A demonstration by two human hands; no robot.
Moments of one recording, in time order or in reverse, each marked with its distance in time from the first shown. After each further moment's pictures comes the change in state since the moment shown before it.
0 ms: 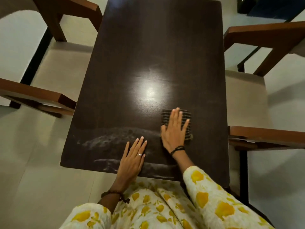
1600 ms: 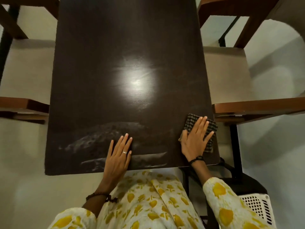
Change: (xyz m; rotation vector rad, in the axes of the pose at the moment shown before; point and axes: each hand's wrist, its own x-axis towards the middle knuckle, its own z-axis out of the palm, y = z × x) left_hand -0.005 0.001 -0.007 -0.027 -0.072 0.043; right_hand -0.062 0.109 0.005 0.040 0.044 0.395
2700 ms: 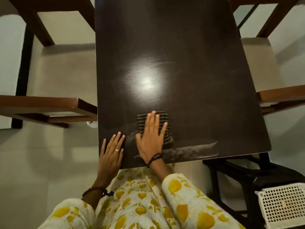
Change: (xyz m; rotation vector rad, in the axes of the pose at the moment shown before) left_hand -0.054 -0.195 -0.055 0.029 0.049 -0.005; right_hand -0.138 -0.278 0.048 -0.027 -0.021 -0.310
